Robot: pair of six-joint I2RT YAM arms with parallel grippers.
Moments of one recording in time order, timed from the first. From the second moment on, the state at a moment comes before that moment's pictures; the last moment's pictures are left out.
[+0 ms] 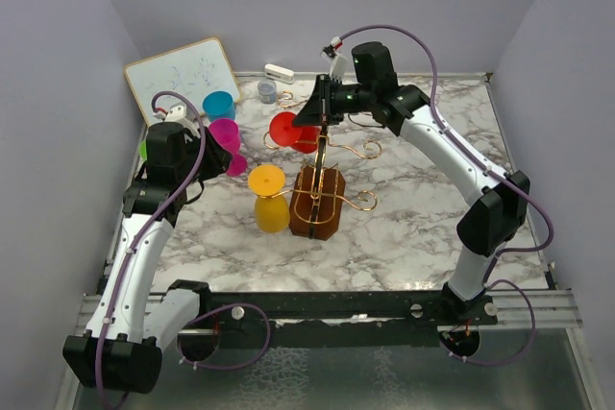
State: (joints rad) left arm -0.11 0.93 0.99 -0.58 0.16 -0.48; right arm 0.59 1.80 1.81 -0.47 -0.65 0.58
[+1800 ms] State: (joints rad) left arm -0.11 0.88 0.99 -0.62 0.14 -0.49; right arm 0.60 1.90 1.94 -0.10 -0.80 0.27
